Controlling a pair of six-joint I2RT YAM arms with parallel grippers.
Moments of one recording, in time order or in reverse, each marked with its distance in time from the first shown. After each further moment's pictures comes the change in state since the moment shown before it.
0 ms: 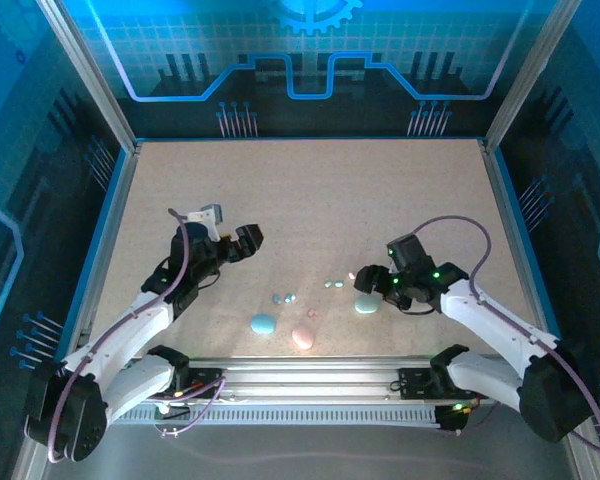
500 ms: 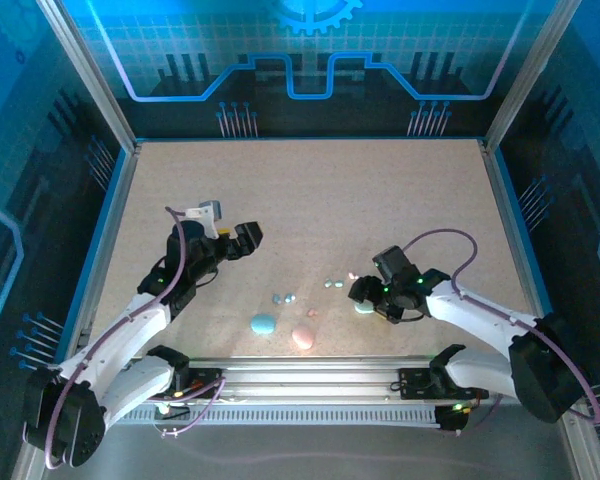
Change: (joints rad) left arm -0.001 -0.036 0.024 -0.018 0.002 0.041; right arm 0.079 0.098 -0.068 0.115 0.022 0.193
